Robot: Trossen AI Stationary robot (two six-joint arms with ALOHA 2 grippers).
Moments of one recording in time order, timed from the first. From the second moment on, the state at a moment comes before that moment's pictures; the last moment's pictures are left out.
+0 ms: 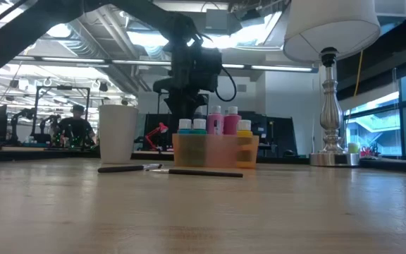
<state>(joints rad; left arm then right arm) 0.50 2.16 1.93 -1.25 0.09 0.88 0.36 1.61 1.94 -1.12 0.00 0.54</state>
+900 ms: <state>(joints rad) 0.50 2.16 1.95 -1.23 0.03 0.81 0.36 1.61 1.94 -1.12 0.01 0.53</state>
